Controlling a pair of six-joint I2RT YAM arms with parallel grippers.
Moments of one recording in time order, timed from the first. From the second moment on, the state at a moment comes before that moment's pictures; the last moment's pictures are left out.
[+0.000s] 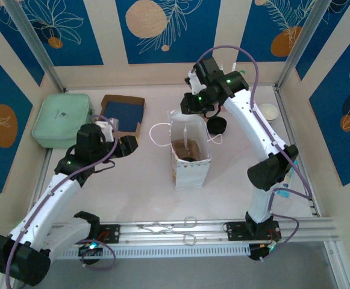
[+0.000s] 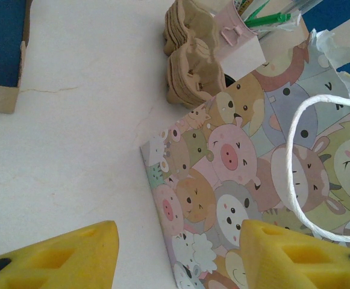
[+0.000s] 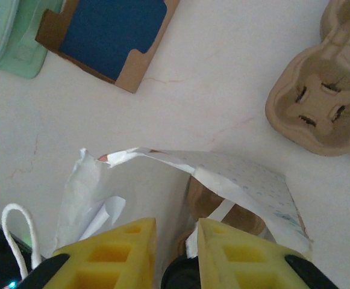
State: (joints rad) left arm -0.33 0.92 0.82 -0.45 0.38 -0.57; right arm 0.52 1.85 2.16 -1.31 -0.22 0.29
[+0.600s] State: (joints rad) left arm -0.33 0.98 0.92 -0.52 0.34 -0.51; right arm 0.55 1.69 2.10 -1.24 -0.15 0.28
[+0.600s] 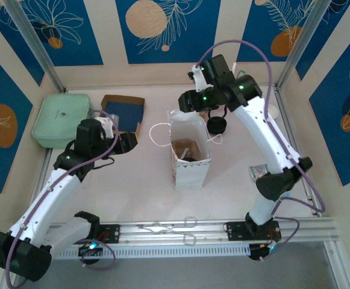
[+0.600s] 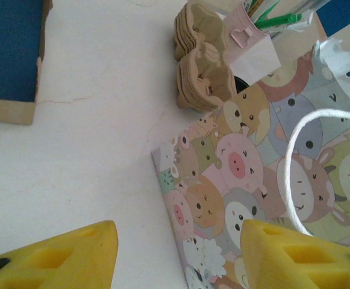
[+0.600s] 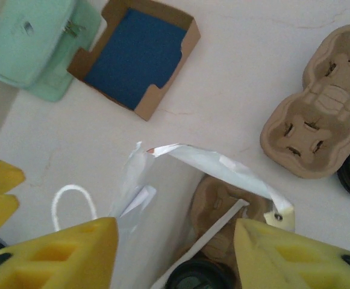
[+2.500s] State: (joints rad) left arm -0.12 2.23 1.94 -0.82 0.18 -0.35; right arm 0.21 1.25 1.38 -1.00 -0.19 0.44
